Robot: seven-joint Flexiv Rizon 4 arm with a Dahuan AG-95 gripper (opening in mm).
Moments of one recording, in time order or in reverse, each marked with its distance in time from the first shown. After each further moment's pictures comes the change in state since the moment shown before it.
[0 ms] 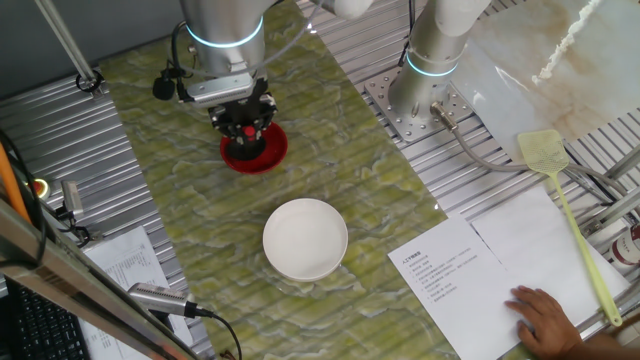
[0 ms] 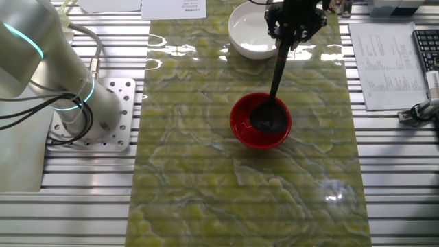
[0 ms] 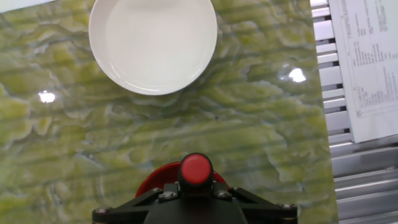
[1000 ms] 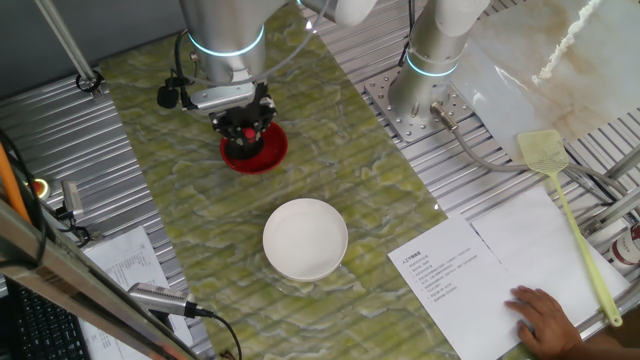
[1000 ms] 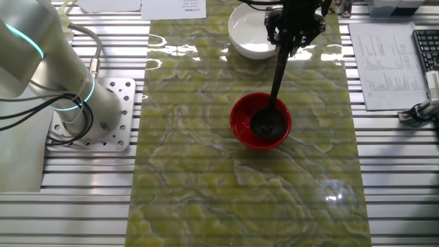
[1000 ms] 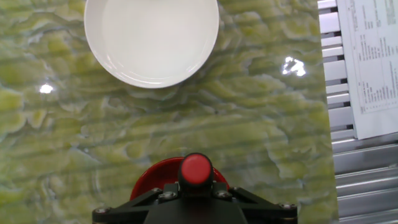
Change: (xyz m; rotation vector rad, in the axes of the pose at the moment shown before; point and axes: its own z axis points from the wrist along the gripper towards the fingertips) arm 0.004 0.001 0.009 0.004 0.024 -0.014
